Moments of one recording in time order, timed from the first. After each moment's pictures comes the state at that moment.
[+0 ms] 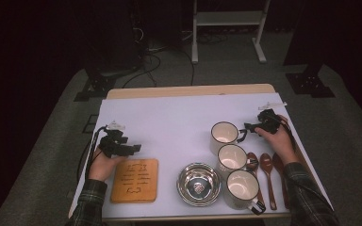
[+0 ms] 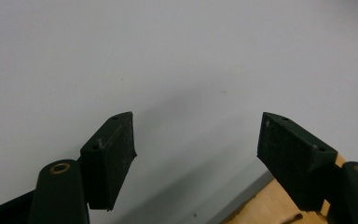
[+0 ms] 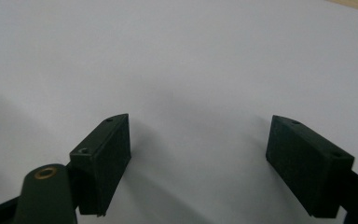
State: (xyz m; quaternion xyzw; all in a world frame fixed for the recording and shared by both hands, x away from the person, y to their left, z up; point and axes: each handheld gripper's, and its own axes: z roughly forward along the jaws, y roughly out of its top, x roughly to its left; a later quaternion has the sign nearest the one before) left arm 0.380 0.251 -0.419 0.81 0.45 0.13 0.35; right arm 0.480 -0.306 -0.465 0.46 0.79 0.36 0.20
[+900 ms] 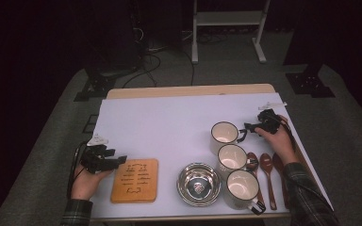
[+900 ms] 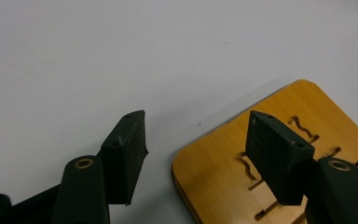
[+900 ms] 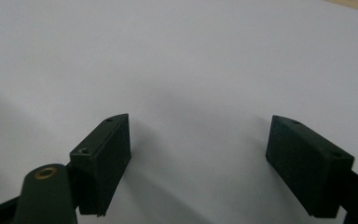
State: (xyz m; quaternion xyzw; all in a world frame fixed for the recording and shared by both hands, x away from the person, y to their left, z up) left arm 0.324 0.287 -0.415 0.80 0.47 0.15 0.35; right arm 0.480 -0.306 -0.465 0.46 0.79 0.36 0.20
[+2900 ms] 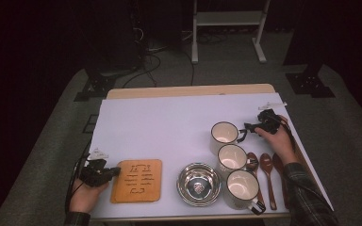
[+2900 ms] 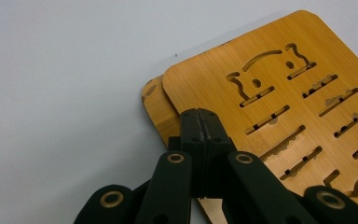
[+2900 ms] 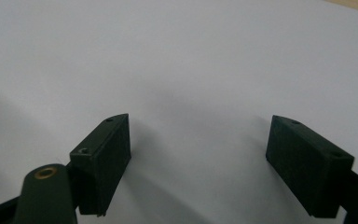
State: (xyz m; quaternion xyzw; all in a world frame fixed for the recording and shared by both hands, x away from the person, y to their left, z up) left arm 0.291 0.285 -0.431 0.81 0.48 0.13 0.32; right arm 0.480 -0.306 -0.465 0.46 0.79 0.36 0.20
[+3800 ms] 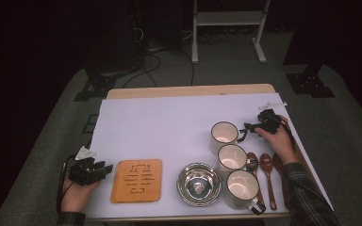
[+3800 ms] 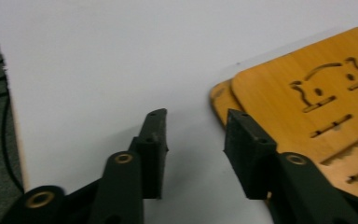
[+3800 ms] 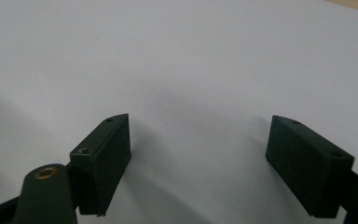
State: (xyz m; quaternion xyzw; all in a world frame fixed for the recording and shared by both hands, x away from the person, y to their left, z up) left arm 0.292 0.316 -0.430 0.78 0.50 0.19 0.32; right arm 0.480 -0.306 -0.465 0.46 0.79 0.36 0.20
